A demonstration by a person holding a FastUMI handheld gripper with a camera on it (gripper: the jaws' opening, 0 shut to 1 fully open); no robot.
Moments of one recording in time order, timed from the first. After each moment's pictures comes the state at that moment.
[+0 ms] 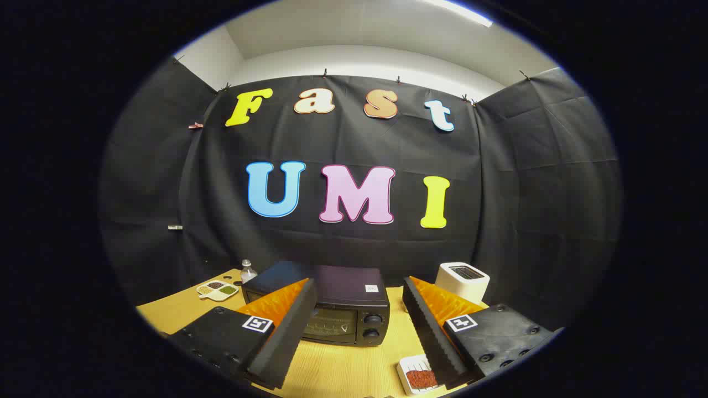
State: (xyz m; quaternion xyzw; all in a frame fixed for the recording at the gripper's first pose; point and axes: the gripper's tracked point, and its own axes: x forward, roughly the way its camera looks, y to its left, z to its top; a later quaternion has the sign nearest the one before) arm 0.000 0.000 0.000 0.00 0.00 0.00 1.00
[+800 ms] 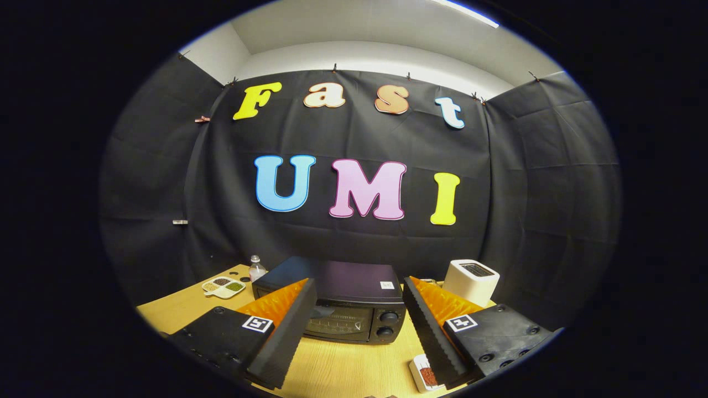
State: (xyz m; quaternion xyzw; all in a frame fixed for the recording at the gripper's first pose) arm 0.007 0.037 -0.006 -0.01 0.02 0.01 1.00
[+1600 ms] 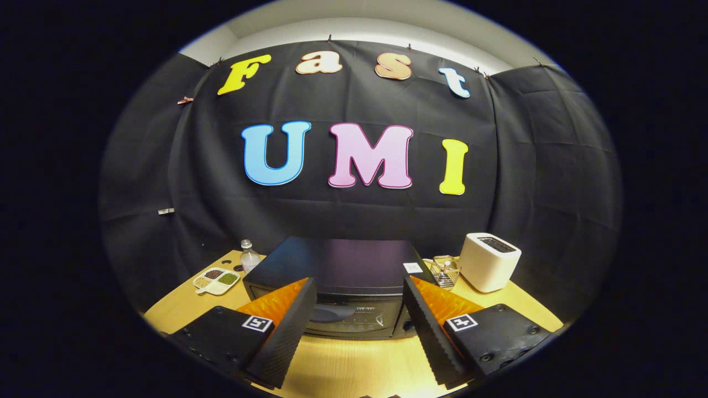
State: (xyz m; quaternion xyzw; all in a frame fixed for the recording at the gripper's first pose) arm 0.090 0.087 -0.063 0.01 0.10 -0.01 0.99
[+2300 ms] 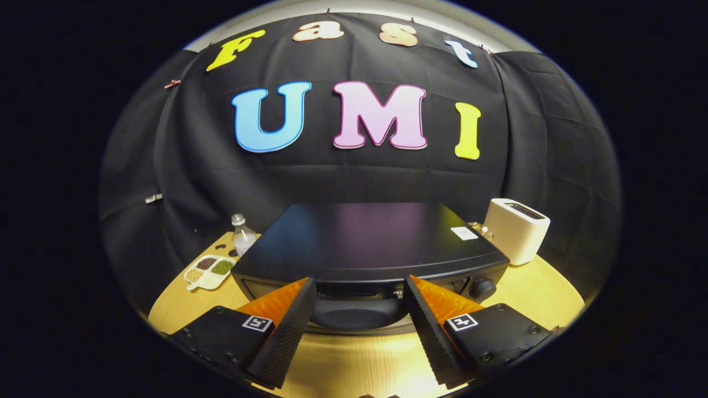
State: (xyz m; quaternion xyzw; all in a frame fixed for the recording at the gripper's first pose) arm 0.142 0.138 -0.148 0.02 0.18 -0.02 0.98
